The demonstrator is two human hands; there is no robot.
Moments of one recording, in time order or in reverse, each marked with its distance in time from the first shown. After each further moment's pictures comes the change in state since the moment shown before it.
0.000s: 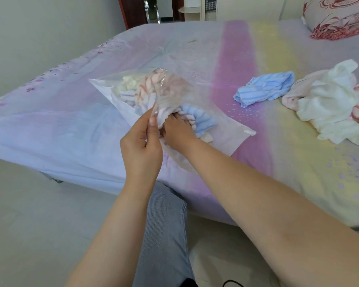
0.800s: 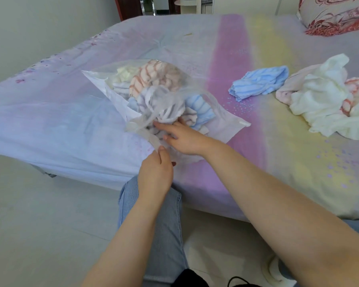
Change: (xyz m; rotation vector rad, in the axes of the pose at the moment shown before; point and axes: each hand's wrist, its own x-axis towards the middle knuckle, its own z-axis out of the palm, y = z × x) left_hand -0.052 -0.035 0.017 0.355 -0.276 -0.561; right_hand -0.066 0.016 -0.036 0.289 -0.246 -0.175
